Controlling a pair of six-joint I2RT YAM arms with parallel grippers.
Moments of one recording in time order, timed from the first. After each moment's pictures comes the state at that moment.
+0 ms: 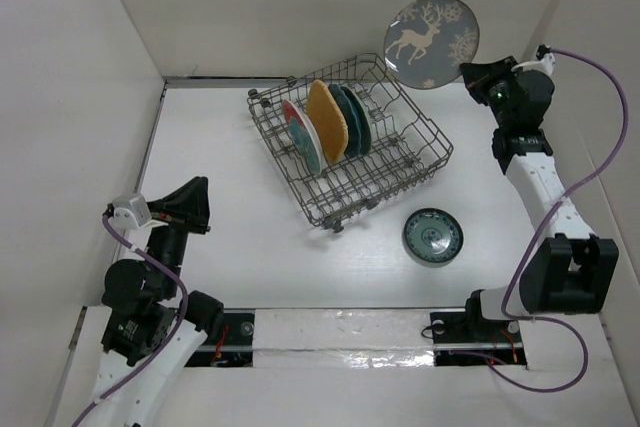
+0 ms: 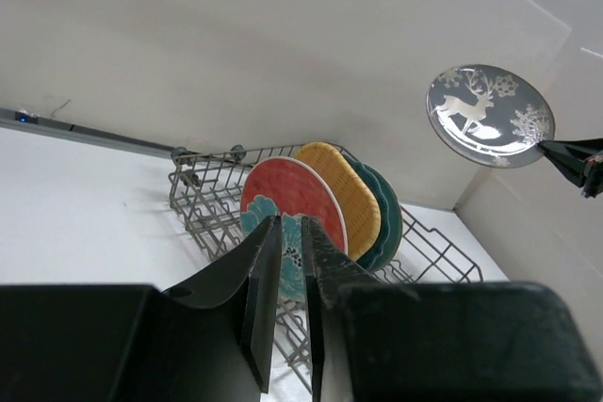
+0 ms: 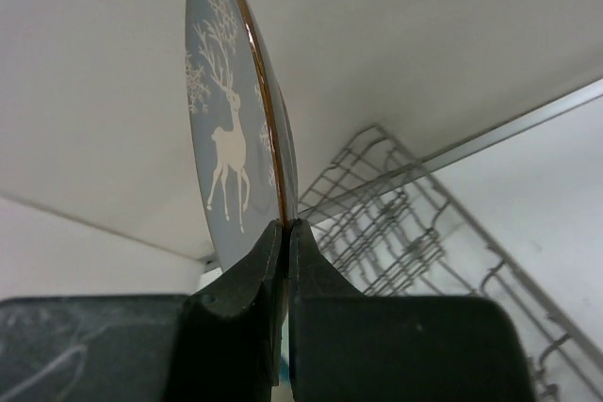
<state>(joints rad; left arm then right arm) -0.44 0.14 0.64 -0.19 -0.28 -0.34 -0.02 1.37 1.19 0.25 -0.15 0.84</state>
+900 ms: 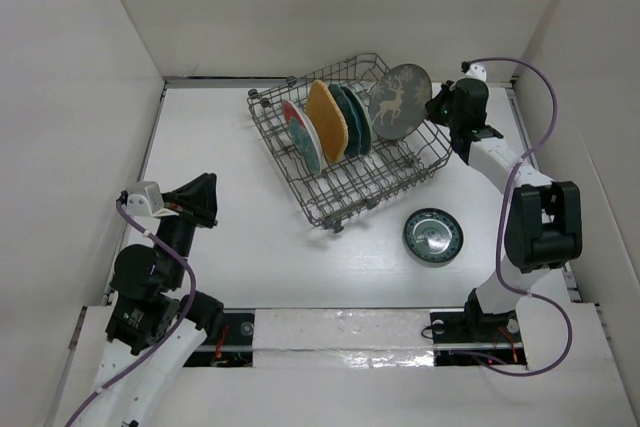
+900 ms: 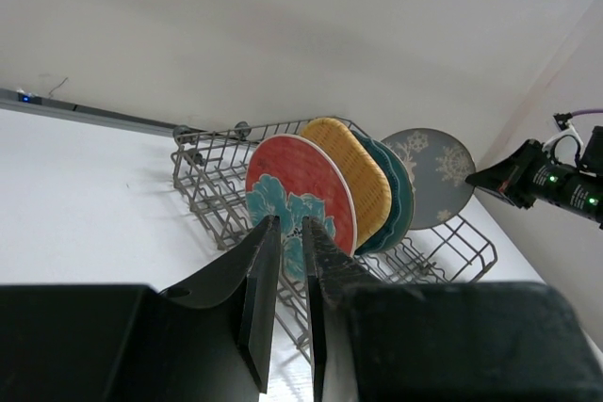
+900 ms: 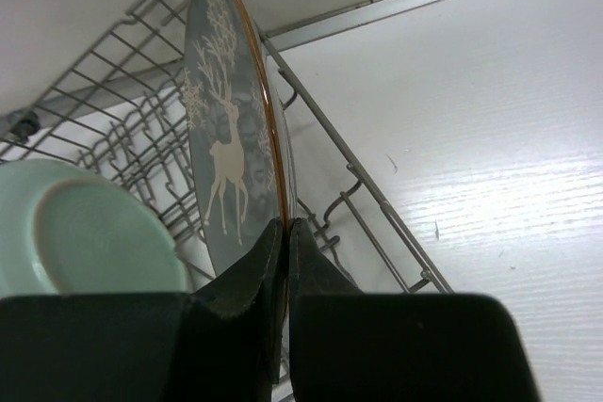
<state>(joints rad) -0.44 0.22 0.64 -0.19 -0.26 -0.33 0.11 1.67 1.22 0.16 0.02 0.43</state>
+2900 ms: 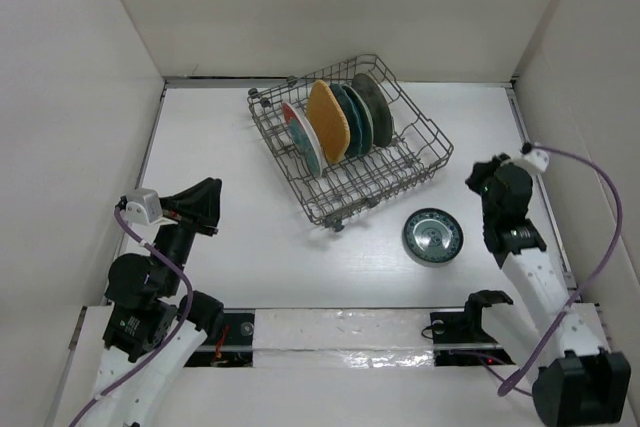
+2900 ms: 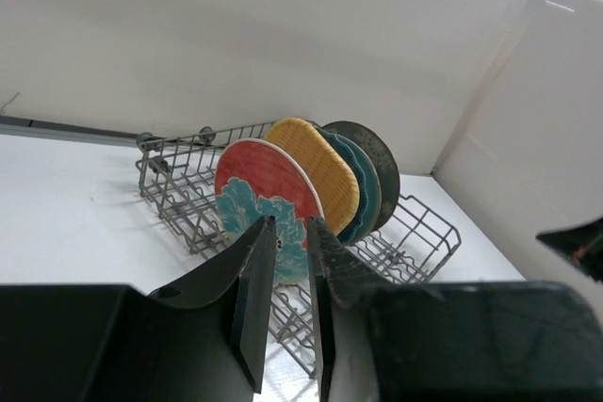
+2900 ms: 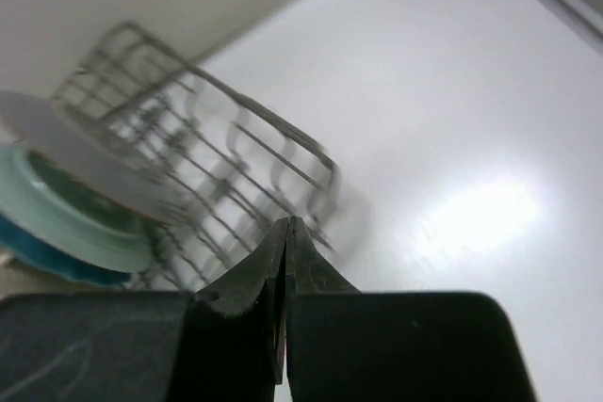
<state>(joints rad) -0.44 0.17 0.64 -0.19 -0.17 -0.33 0.13 0.87 0.63 0.06 0.31 0.50</state>
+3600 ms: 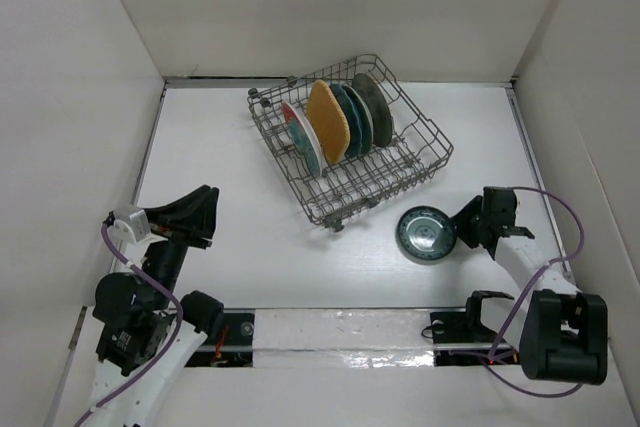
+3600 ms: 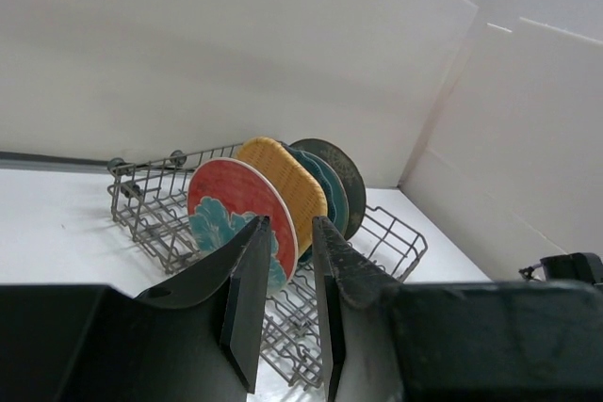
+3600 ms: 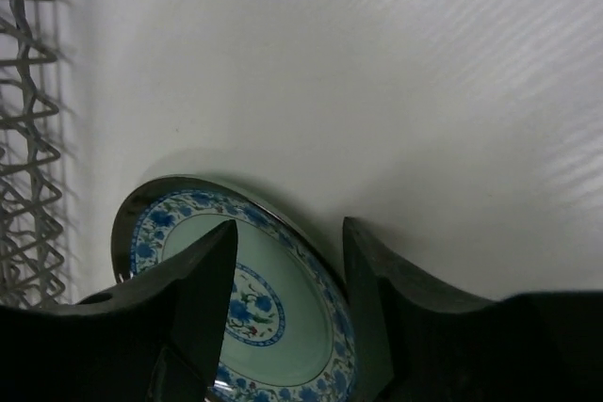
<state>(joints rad) -0.47 0.08 0.64 -0.20 -0.12 -0.33 -0.11 1.03 0.39 -0.25 -0.05 0.79</state>
